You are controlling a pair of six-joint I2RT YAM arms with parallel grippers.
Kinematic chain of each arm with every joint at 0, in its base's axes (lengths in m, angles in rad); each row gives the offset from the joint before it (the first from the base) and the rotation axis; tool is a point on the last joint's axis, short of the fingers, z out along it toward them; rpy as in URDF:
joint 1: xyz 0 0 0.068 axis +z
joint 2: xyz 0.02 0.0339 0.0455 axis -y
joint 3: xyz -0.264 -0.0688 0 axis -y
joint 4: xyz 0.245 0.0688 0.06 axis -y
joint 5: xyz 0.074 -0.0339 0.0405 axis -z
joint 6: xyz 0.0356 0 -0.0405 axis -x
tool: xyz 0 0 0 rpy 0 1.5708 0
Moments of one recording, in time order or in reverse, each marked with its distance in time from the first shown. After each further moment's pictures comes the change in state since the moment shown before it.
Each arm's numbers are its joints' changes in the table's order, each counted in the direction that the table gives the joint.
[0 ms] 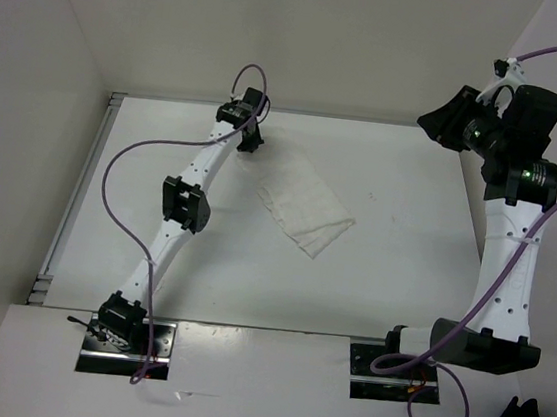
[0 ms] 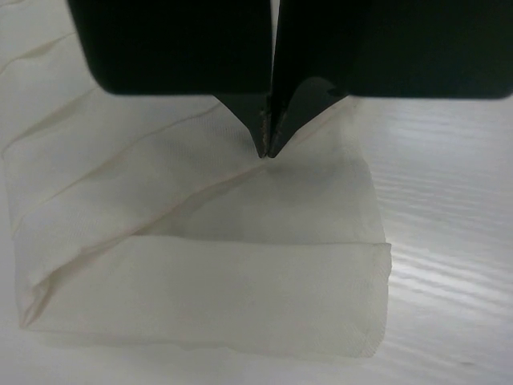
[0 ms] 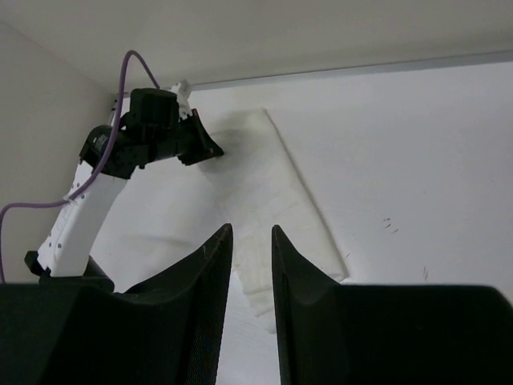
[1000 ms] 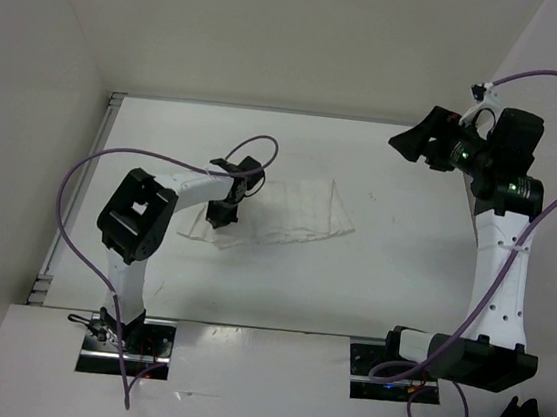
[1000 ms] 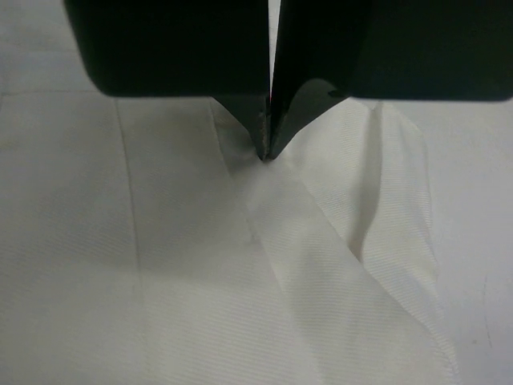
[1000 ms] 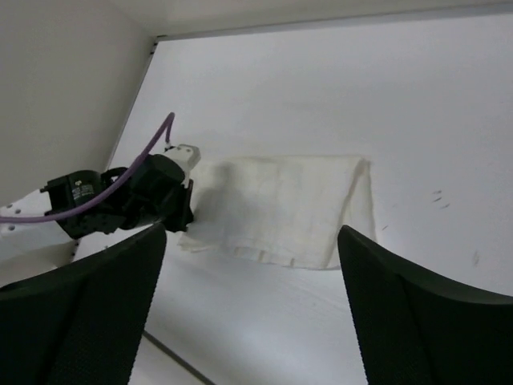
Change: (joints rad) left arm -0.174 1.004 -1.775 0.286 -0.193 -0.043; right arm -0.022 0.075 -0.211 0.070 -0.194 0.010
